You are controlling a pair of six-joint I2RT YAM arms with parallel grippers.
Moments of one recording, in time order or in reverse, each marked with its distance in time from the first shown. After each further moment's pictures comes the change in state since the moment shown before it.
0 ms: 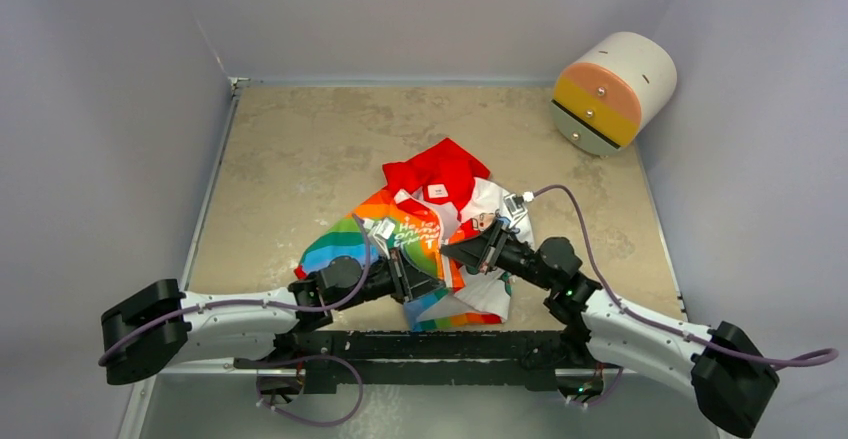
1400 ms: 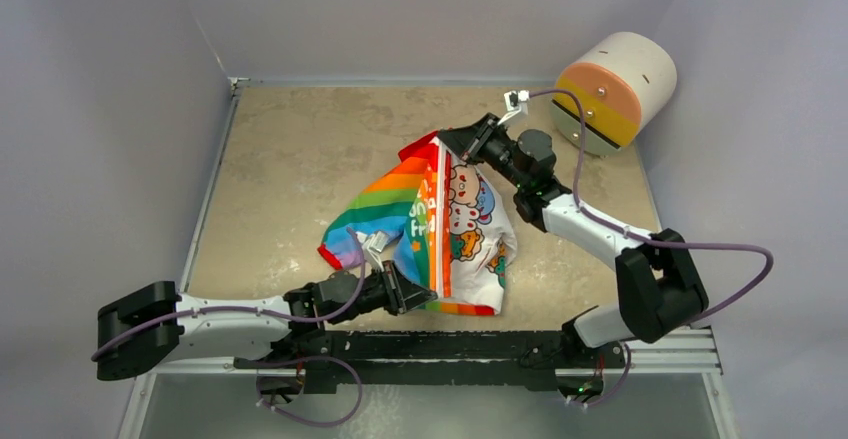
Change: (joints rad) left arm -0.098 -0.054 -0.089 -0.049 -0.093 -0.045; right arm -0.320 0.625 0.639 -0.006 0.026 -0.332
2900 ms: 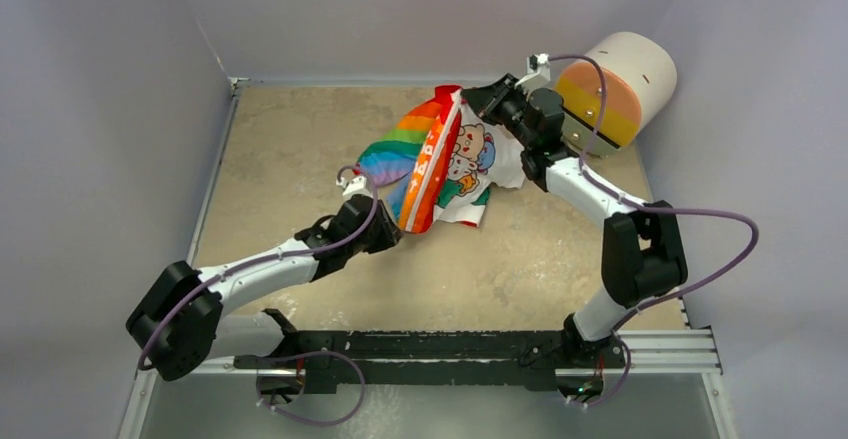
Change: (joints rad) left arm 0.488 0.254 0.442 -0.666 -0.105 0.209; right arm -0.158 0.180 0.290 -0.143 0.028 -0.085
